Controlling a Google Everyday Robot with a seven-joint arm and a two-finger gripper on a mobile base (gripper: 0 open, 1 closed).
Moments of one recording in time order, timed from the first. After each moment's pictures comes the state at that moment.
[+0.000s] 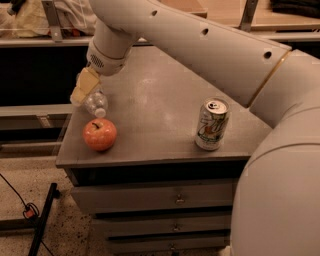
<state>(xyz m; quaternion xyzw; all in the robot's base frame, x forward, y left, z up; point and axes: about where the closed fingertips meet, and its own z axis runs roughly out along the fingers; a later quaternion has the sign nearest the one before) 0.641 0.159 0.883 -0.49 0.83 0.12 0.24</state>
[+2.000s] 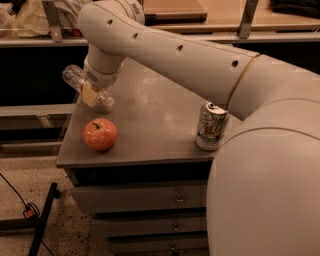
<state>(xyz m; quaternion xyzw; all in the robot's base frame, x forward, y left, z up) 0.661 0.178 0.836 -0.50 0.83 0.09 0.23</state>
